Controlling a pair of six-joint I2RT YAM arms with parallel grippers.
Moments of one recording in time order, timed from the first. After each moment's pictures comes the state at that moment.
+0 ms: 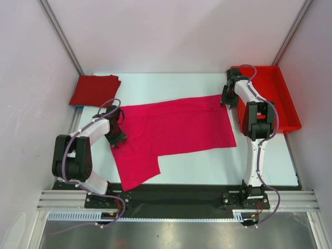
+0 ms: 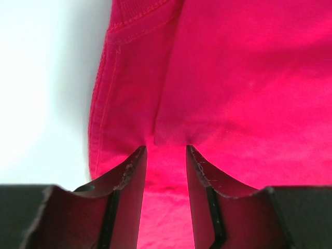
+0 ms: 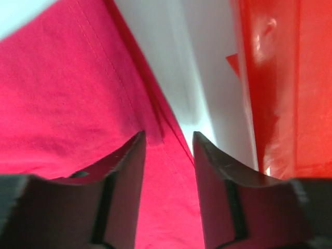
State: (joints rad) left arm -0.11 1.59 0.91 -0.69 -0.15 -0.77; right arm 0.06 2.31 1.96 -0.83 0.11 0.33
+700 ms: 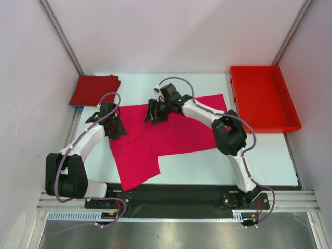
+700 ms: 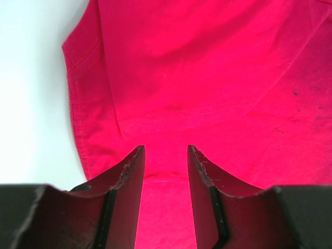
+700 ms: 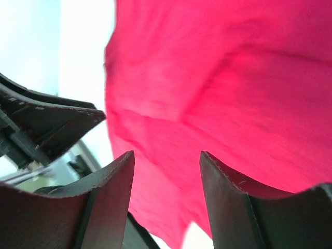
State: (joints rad) left arm -0.11 1.37 0.89 -0.59 -0.05 -0.52; right arm 0.66 2.19 1.81 -0.41 -0.48 0.59
